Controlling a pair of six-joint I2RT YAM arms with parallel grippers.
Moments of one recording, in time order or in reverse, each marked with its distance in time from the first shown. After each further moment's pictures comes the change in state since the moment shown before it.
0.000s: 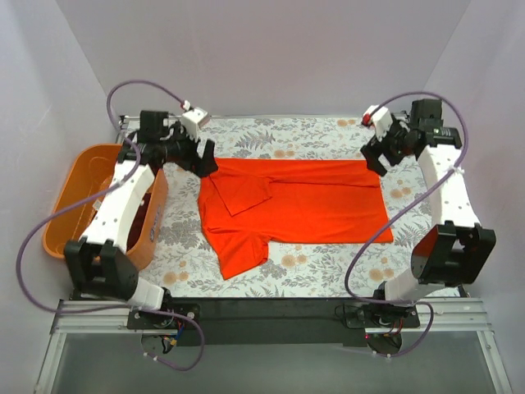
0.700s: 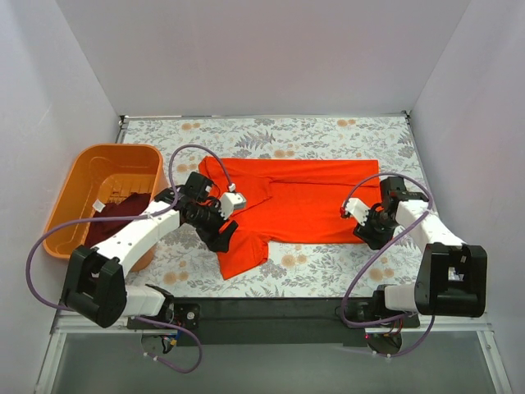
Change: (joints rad) left arm -0.323 -0.251 -0.610 -0.134 -0.021 0.154; right arm 0.069 -0.294 -0.857 0.018 0.218 -0.283
